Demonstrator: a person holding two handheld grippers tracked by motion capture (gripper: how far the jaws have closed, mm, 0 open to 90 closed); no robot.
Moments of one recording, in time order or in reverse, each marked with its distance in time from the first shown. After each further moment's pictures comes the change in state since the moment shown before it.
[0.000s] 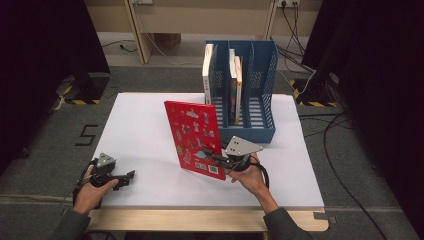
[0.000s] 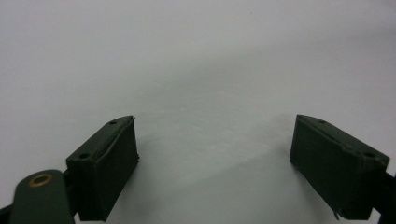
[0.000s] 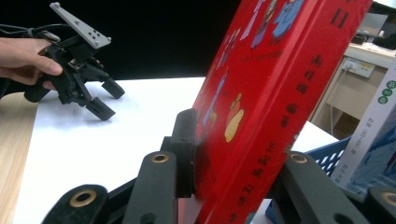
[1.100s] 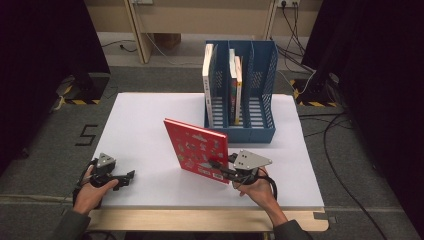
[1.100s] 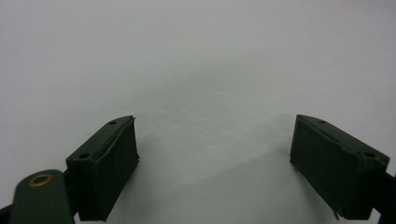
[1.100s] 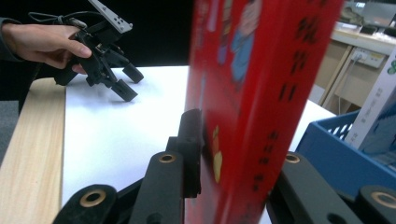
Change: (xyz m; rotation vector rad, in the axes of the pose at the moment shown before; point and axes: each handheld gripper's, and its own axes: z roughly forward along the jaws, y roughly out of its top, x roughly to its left) left arm 0.000 0.000 0.000 -0.004 0.000 0.000; right arm 0.019 -0.016 -0.031 0.025 0.022 0.010
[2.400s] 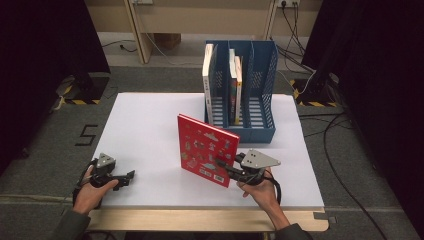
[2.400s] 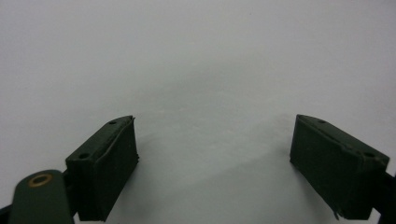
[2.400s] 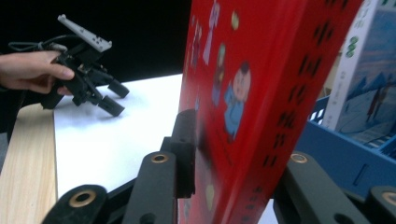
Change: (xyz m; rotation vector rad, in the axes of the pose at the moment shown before) left arm 0.000 0.000 0.000 -0.002 -0.002 0.003; right arm -0.004 -0.006 -0.013 -0.045 -0.068 0.113
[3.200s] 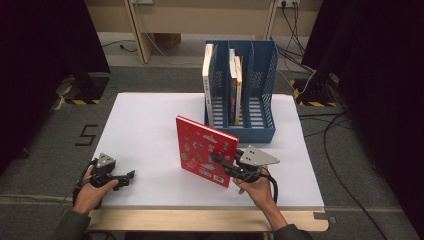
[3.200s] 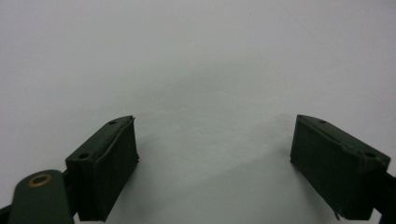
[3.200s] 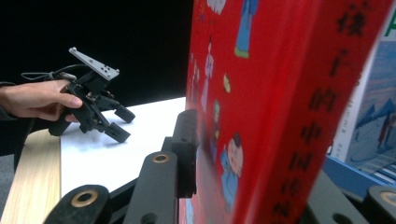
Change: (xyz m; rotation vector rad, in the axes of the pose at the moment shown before) left arm 0.000 0.000 0.000 0.000 0.001 0.000; right arm 0.002 0.011 0.008 -0.083 0.020 0.017
